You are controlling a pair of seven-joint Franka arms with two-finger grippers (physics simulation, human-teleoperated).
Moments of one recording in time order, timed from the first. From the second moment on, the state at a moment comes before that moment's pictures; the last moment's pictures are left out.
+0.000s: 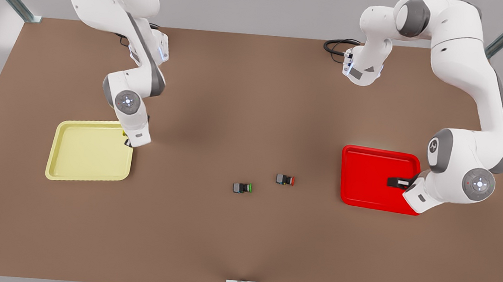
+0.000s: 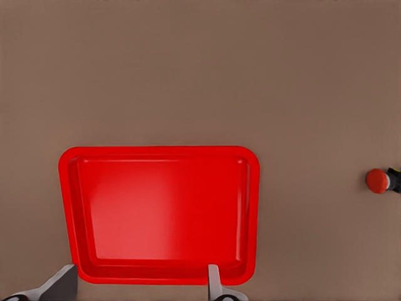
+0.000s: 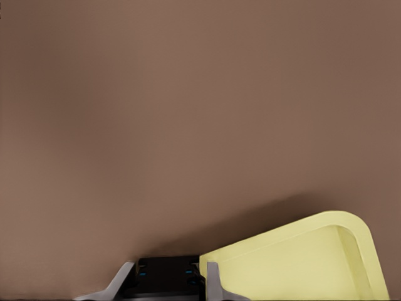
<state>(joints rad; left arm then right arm) -0.11 0.50 0.08 -1.34 0.00 1.60 0.06 0.03 0.12 0.22 -2.32 -0.30 2.30 -0.79</state>
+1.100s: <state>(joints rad) -0.79 0.76 0.11 -1.57 -0.18 2.43 -1.81 0.06 0.03 -0.05 -2.22 -0.09 2.23 -0.99</state>
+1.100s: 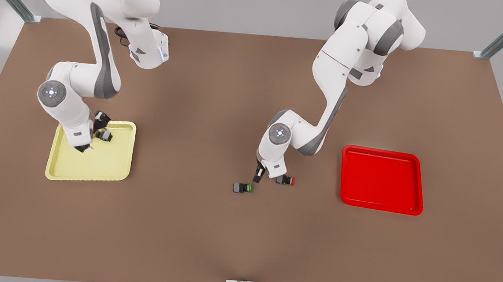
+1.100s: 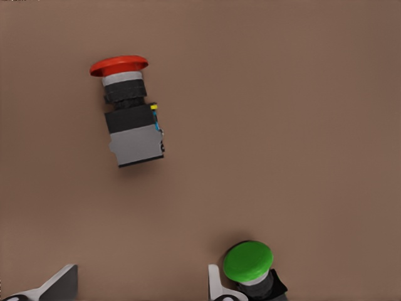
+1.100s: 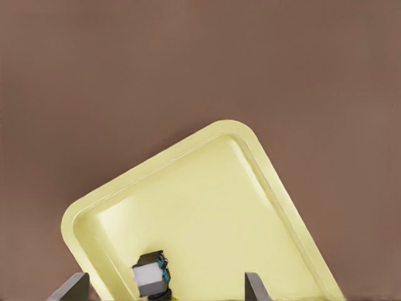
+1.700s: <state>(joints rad) -0.79 0.80 0.21 -1.57 -0.17 2.33 -1.82 -0.03 0.14 0.04 -1.48 -0.03 1.55 -0.13</state>
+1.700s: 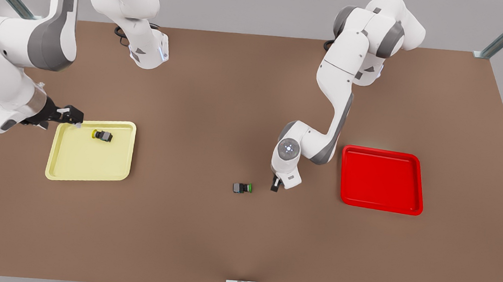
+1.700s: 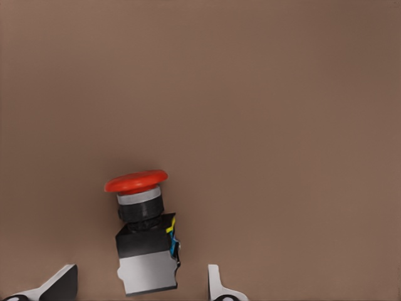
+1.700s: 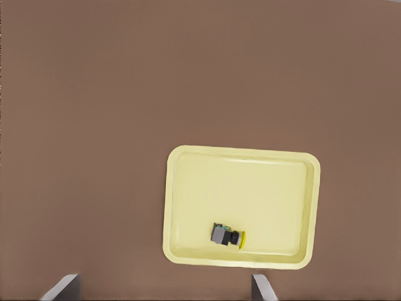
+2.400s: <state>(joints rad) -0.78 0.82 0.23 -1.56 -0.17 2.34 -1.83 -0.07 0.21 0.03 -1.43 -0.05 1.58 -0.10</state>
